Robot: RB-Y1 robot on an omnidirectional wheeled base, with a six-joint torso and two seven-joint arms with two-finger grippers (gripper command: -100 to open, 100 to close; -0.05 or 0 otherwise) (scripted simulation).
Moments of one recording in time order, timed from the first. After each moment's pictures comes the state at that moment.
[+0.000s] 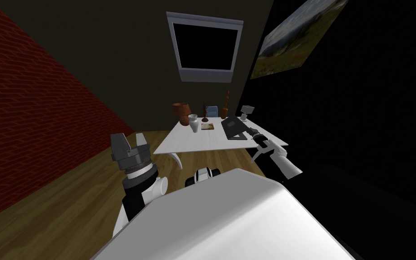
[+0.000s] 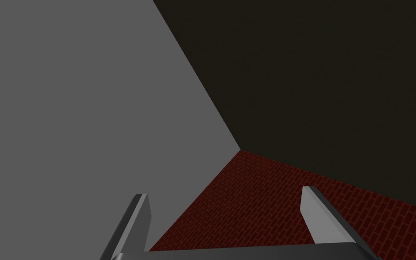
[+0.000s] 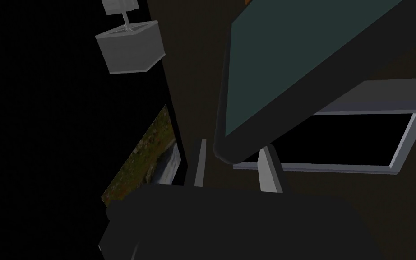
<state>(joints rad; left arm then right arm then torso) 0.46 -0.01 -0.02 -2.29 -0.03 -0.65 -0.16 0.22 -0.79 -0.36 -1.43 0.40 -0.12 0.19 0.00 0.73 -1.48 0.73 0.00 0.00</state>
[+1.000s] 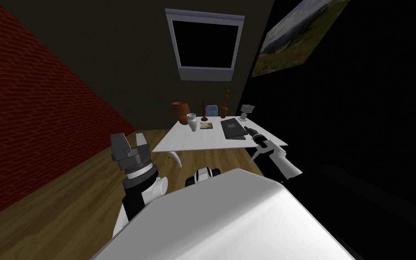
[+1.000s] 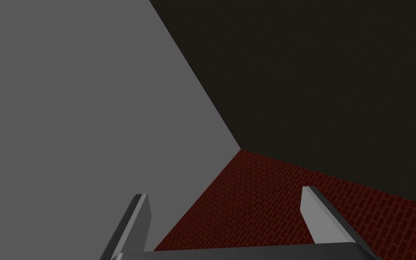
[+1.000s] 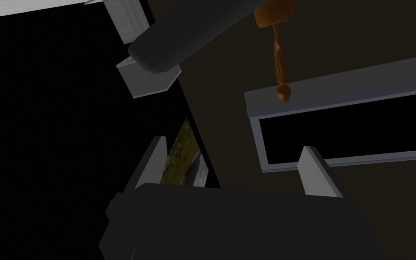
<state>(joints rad) 0.46 -0.01 -0.02 -2.29 -0.03 -0.65 -0.16 0.20 -0.79 -0.34 -1.40 0.32 -0.13 0.11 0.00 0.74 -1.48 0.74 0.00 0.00</state>
